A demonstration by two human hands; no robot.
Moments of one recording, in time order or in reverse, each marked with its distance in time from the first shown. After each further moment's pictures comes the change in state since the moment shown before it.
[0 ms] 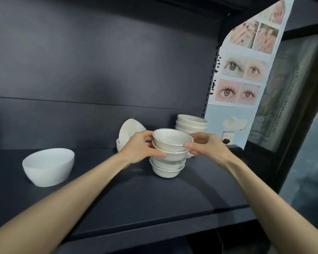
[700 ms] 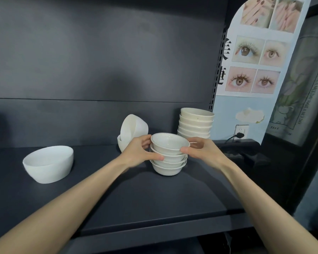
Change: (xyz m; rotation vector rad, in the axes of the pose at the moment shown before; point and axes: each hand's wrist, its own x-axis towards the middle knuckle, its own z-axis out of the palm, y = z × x) left_hand 0.008 -0.029 0.020 -0.001 0.056 -0.090; right_hand 0.022 0.052 0.003 0.083 -0.097 0.029
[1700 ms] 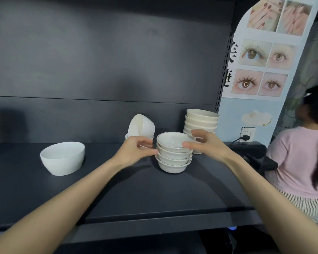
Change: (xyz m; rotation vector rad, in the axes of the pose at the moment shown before) left_hand -0.026 0.003 -0.022 0.231 0.151 -0.033; right_hand 0.002 -0.021 0.000 -0.242 0.003 -0.003
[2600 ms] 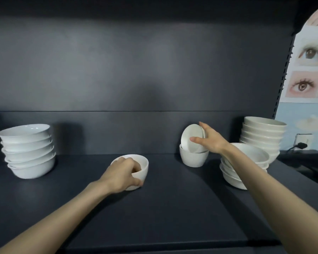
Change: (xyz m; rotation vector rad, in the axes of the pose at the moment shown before) left_hand -0.057 -0.079 -0.178 0.809 -0.066 -0.104; right_hand 0.100 -0.087 0.141 -0.210 0.036 -0.047
